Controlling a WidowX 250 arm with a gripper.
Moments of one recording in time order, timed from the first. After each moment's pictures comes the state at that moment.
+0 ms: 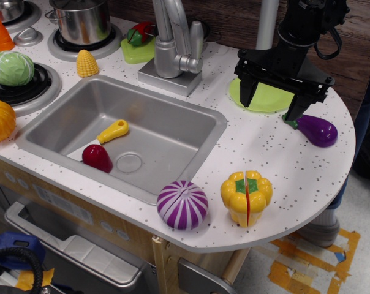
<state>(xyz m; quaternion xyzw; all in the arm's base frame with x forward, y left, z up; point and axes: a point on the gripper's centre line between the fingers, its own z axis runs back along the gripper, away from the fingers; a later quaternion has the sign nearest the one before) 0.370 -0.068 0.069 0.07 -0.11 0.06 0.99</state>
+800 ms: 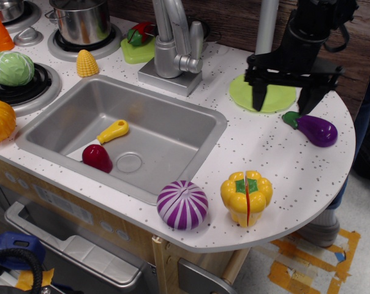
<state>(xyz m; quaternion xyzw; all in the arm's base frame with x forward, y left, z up) 0.388 -0.079 0.066 0.04 -0.10 0.24 0.97</state>
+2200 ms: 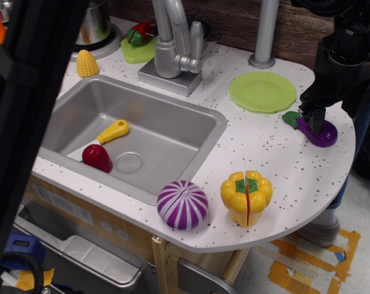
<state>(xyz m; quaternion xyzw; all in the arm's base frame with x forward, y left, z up) 0.433 -0.130 0.029 -0.07 -0.11 0.43 0.89</state>
